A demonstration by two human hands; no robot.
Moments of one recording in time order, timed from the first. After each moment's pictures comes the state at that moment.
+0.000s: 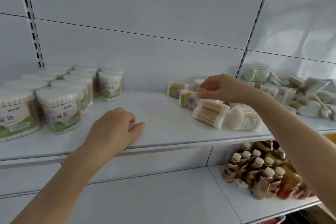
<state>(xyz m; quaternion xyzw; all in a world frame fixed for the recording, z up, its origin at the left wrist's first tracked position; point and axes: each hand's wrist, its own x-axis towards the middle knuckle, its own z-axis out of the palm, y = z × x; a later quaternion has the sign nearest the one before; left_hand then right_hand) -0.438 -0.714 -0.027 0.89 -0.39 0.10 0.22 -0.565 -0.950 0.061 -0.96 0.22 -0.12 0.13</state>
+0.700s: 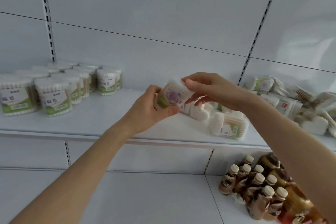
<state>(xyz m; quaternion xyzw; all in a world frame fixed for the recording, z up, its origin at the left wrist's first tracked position) -0.503 -0.797 -0.002 0.71 -0.45 -0.02 0.54 -0.603 -0.956 0.075 -0.91 0.02 -0.10 0.40</state>
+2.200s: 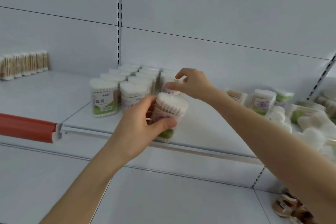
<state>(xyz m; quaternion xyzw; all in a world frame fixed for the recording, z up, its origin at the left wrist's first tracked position) -0.461 -0.644 -0.017 0.72 -0.35 0.05 0.60 -0.407 -0.841 0.037 -0.95 0.05 -0.20 0.24</state>
